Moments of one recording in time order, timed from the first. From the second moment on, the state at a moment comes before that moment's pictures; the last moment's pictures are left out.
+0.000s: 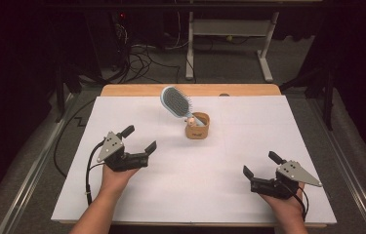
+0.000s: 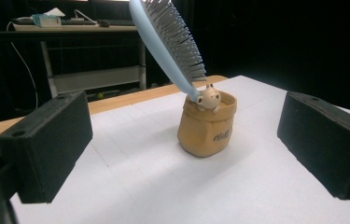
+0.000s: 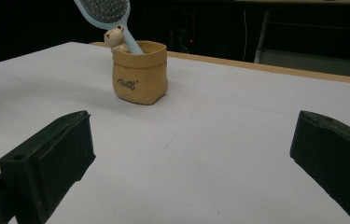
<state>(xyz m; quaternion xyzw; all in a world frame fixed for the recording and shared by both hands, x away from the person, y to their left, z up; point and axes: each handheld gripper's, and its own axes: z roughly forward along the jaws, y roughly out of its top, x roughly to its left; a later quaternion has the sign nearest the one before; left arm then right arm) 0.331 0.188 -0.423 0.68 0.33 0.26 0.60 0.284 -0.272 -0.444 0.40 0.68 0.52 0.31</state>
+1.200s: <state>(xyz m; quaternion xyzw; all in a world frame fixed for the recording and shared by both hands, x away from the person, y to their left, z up) 0.305 0.223 -0.447 0.69 0.35 0.25 0.58 0.281 -0.272 -0.443 0.40 0.68 0.53 0.32</state>
